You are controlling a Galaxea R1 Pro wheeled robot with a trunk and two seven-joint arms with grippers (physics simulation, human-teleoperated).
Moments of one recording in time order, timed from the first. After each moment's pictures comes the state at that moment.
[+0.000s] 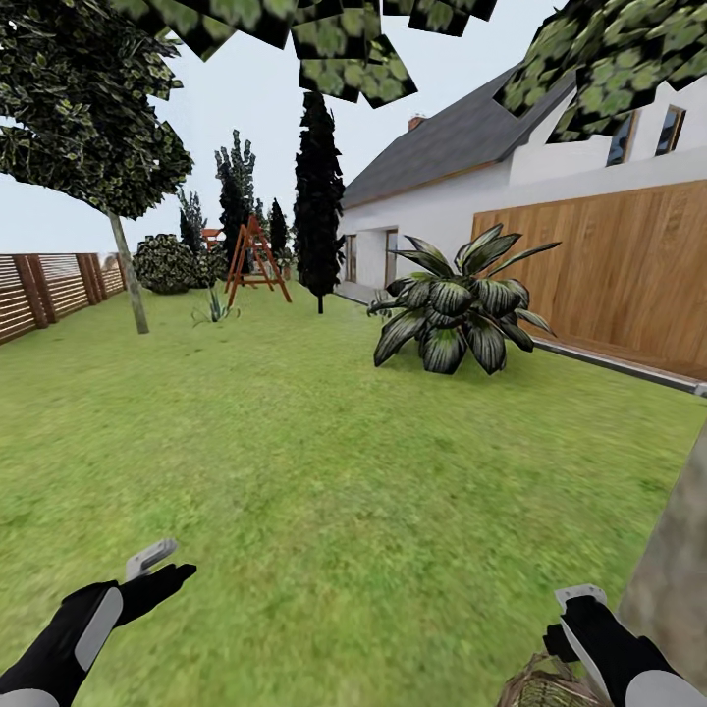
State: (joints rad) left arm -0.46 0.23 0.23 -0.71 0.40 0.54 -0.10; right arm -0.55 -0.24 0.03 -0.43 0.12 0.59 -0.06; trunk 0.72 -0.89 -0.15
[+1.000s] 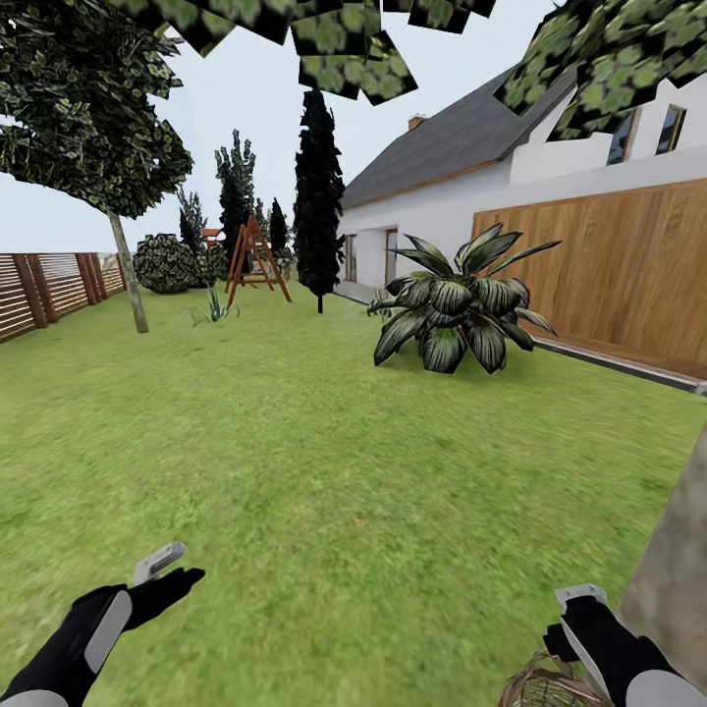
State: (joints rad) left arm -0.46 0.20 0.23 -0.69 0.40 0.54 -0.10; right arm -0.55 -0.24 0.03 -0.43 0.12 0.59 -0.06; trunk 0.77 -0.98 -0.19
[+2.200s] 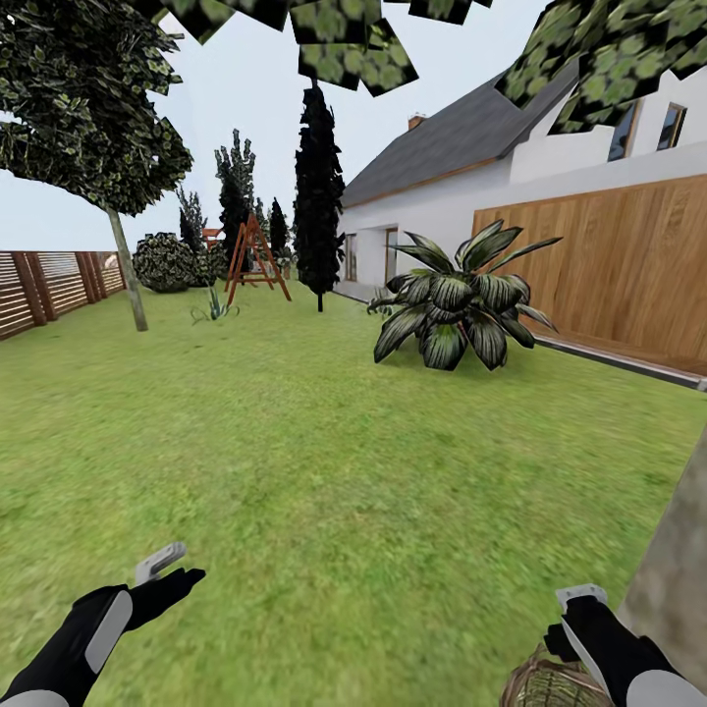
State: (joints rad) left arm -0.46 0.20 0.23 -0.69 0.40 0.54 -0.10; right arm -0.55 -0.24 0.03 -0.43 0.12 0.59 -0.06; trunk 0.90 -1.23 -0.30
